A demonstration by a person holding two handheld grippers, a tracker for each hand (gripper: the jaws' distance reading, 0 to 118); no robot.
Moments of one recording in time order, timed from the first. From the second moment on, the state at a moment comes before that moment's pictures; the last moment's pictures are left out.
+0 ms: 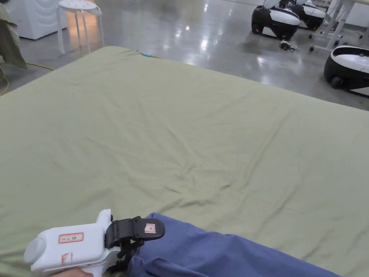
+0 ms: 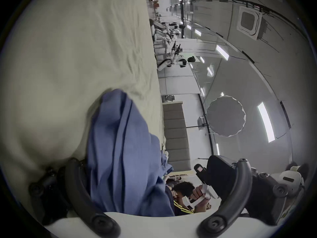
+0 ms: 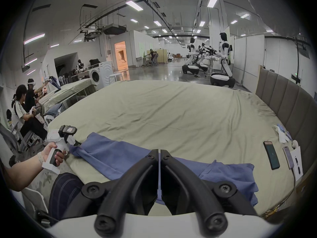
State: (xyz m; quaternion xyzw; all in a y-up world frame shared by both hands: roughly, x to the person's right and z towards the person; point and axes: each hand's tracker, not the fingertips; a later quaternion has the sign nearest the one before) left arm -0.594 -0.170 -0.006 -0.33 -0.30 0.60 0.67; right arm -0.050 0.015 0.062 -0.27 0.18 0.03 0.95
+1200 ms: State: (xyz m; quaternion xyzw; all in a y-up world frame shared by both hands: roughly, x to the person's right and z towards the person) left arm -0.274 -0.097 -0.034 -0.45 -0.04 0.17 0.88; right arm 0.022 0.062 0.106 -0.18 0.20 0.02 0.96
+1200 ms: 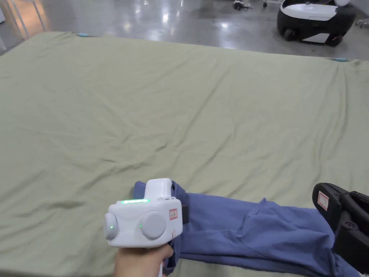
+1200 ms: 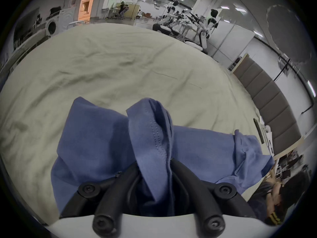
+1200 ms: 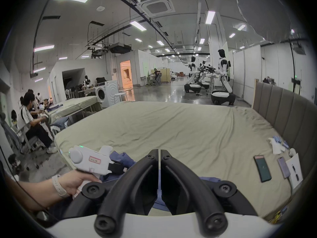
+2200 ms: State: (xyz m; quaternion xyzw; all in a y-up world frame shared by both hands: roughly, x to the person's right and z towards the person) left arm -0.242 -0.045 -0.007 -0.39 -0.16 0.07 0.90; right arm 0.051 0.041 0.092 -0.22 0.16 -0.01 0.96
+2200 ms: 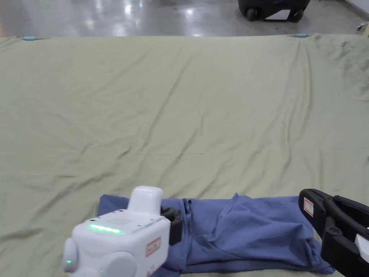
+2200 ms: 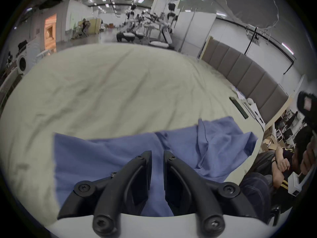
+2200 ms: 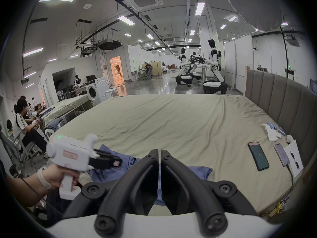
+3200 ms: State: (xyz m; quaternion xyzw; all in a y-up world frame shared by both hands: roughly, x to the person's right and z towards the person) left arm -0.476 -0.161 -0.103 -0.46 -0.41 0.52 0.59; right arm -0.071 0.018 0.061 -0.28 0.19 0.04 0.94
